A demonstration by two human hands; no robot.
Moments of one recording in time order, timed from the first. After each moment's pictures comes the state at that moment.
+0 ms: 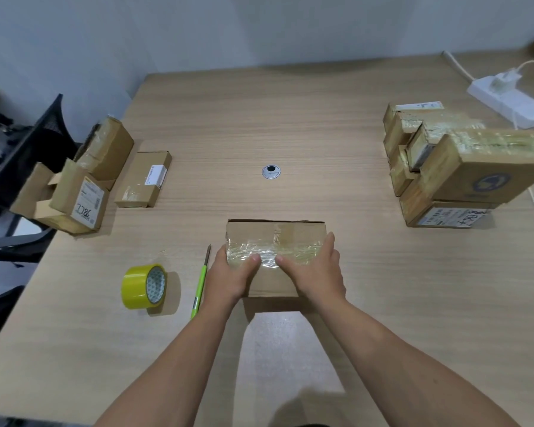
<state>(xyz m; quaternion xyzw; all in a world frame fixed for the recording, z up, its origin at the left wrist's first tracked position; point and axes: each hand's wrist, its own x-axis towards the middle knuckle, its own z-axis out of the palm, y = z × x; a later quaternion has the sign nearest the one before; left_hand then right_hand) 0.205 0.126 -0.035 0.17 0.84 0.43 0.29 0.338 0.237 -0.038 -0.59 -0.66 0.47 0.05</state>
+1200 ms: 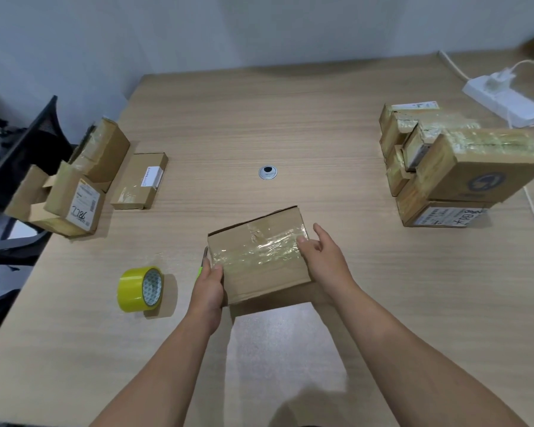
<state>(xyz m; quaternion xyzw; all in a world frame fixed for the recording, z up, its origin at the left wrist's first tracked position) 0.186 0.113 -0.066 -0.05 0.72 0.57 0.39 0.345 0.264 -0.037 -0.50 -0.56 0.64 0.16</state>
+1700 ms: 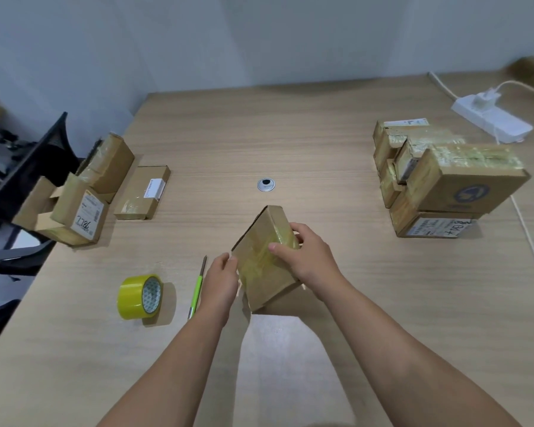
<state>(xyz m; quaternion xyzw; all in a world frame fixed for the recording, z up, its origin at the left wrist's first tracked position) 0.209 0.140 -0.024 0.05 0.80 0.50 0.33 0.334 0.260 0.012 -0.44 -0.65 0.61 0.16</state>
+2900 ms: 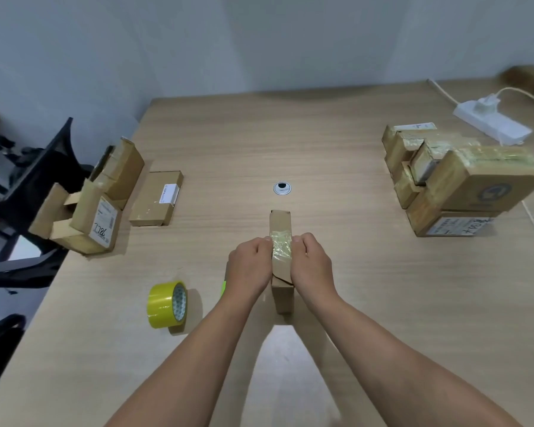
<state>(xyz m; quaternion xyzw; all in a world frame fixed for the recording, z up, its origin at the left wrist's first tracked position) 0.177 0.139 0.018 0.28 0.83 0.41 0.26 0.274 0.199 0.005 -0.51 -0.62 0.54 0.25</state>
